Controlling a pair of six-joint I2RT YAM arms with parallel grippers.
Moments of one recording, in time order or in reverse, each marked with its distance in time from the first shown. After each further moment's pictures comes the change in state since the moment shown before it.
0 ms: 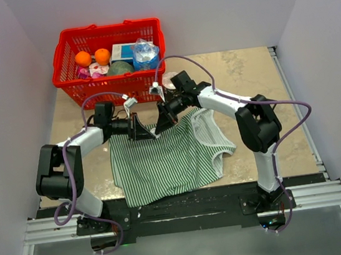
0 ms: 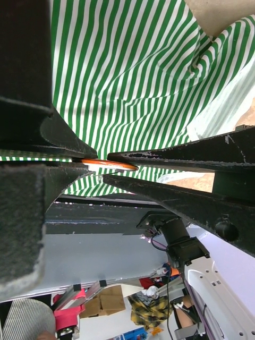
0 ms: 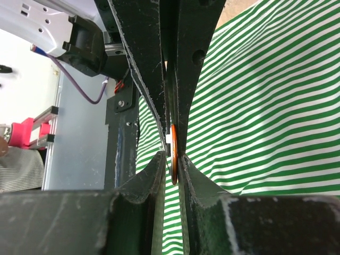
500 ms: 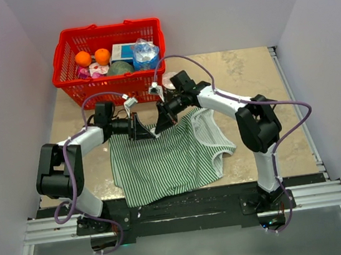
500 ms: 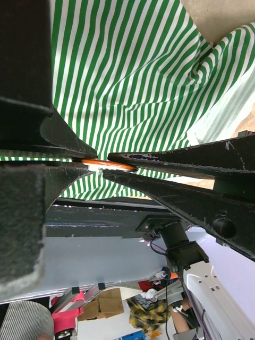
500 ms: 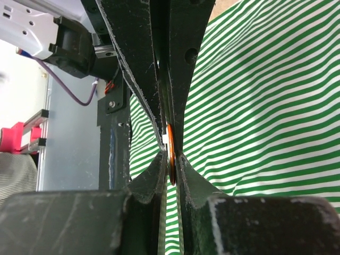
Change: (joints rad) left arm 0.000 0.010 0.006 0.003 -0.011 0.000; right arm 0.003 0.000 0.011 -0.018 0.060 0.000
